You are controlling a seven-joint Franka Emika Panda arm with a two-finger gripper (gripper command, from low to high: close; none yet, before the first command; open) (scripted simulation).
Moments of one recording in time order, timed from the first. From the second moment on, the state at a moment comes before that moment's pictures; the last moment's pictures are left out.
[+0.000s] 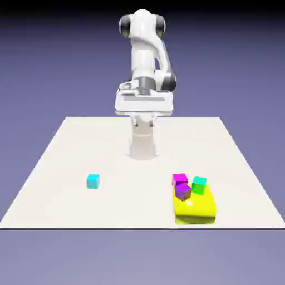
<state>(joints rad) -0.02 -0.53 -0.02 -2.80 0.03 3.01 0.78</state>
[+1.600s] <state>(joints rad) 0.06 0.01 0.01 -2.43 0.09 2.21 0.80</state>
